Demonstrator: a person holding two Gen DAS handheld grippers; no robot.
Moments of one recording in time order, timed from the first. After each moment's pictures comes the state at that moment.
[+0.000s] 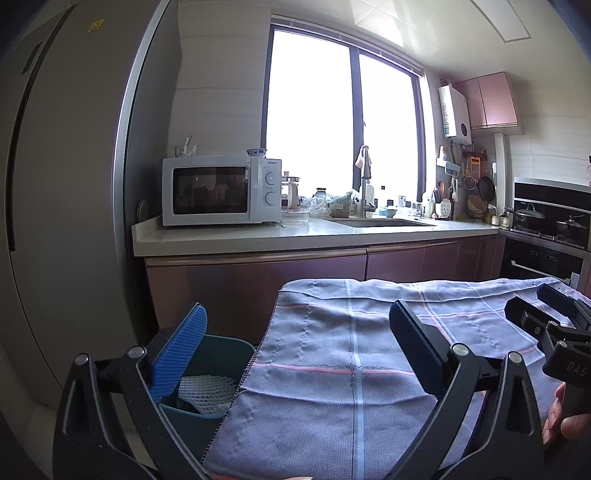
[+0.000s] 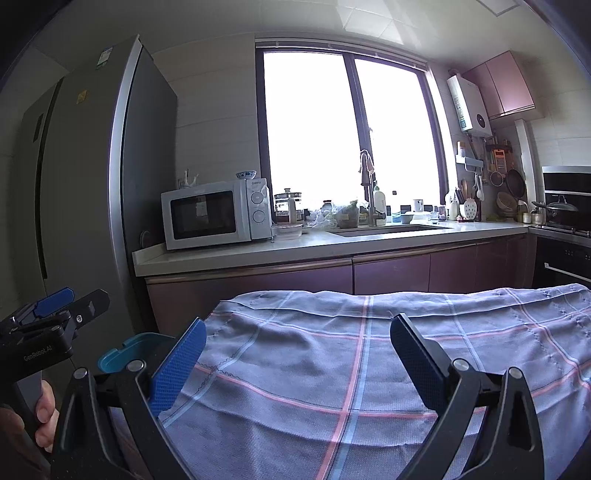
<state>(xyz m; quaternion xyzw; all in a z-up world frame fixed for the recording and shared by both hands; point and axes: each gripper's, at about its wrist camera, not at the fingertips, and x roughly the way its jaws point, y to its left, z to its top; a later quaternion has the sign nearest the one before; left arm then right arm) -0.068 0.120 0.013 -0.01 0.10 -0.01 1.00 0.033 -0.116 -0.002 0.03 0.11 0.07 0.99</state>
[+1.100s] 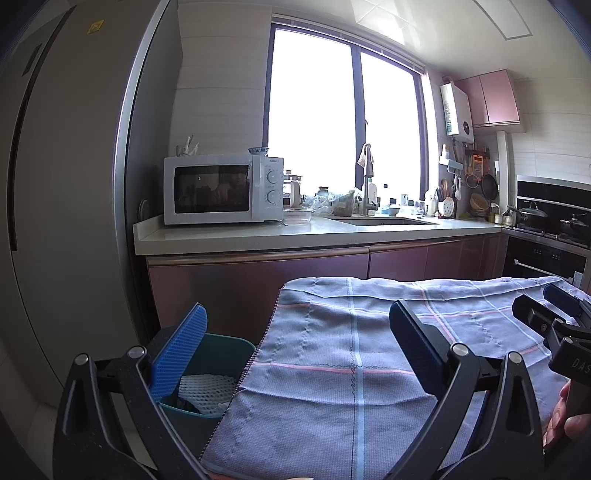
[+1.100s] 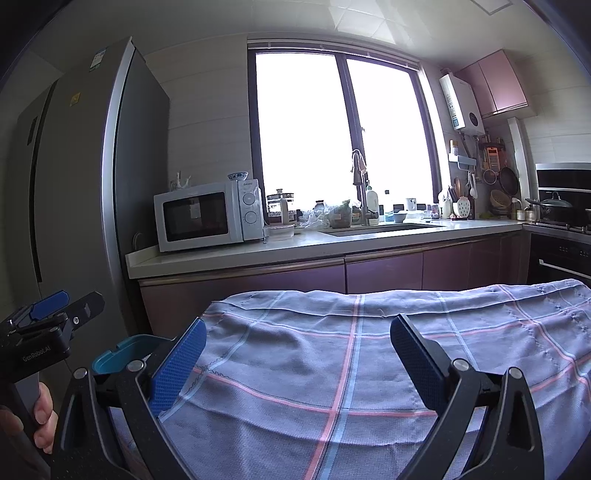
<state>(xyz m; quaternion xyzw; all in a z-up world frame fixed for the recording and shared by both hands) -0.065 0.120 0.011 -0.01 0.10 0.00 0.99 0.033 -0.119 0.000 0.04 0.11 0.05 0.99</state>
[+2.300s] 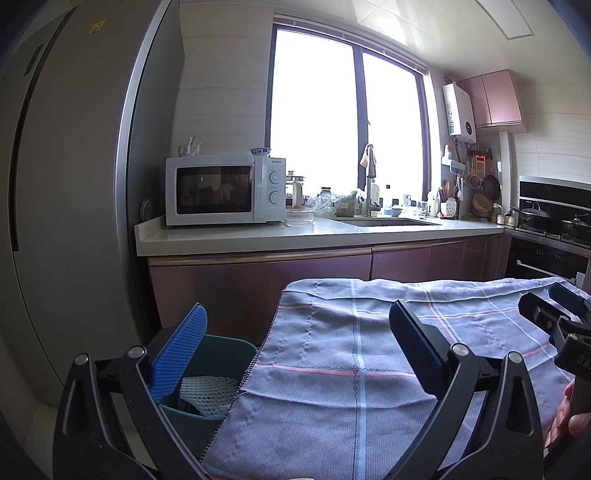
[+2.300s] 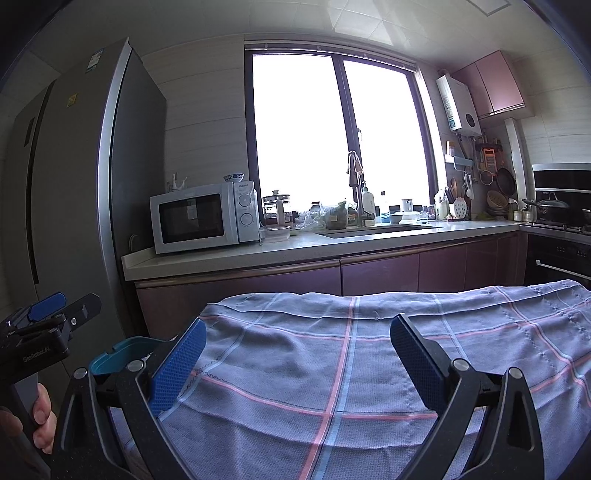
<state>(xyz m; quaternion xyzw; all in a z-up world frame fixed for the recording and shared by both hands) -0.060 0.119 0.008 -0.01 0.10 0.00 0.99 0.033 -0.119 -0.001 0.04 0.10 0.04 0.99</state>
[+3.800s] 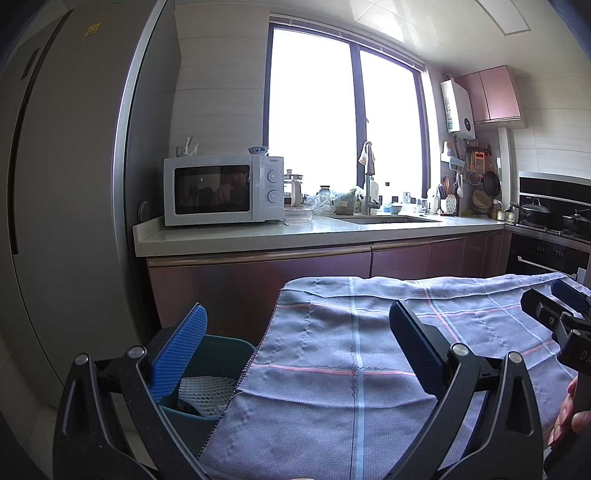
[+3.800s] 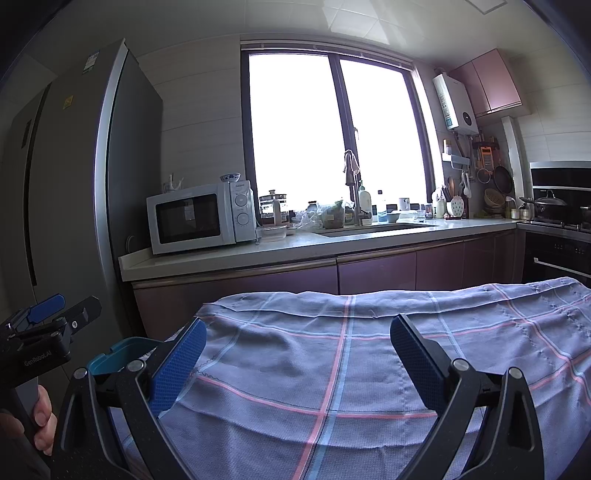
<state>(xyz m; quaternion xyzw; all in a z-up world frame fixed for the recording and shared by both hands) -0.053 0.119 0.009 0.00 0.10 0.00 0.99 0.027 -0.119 -0.004 0.04 0.10 0.04 0.99</state>
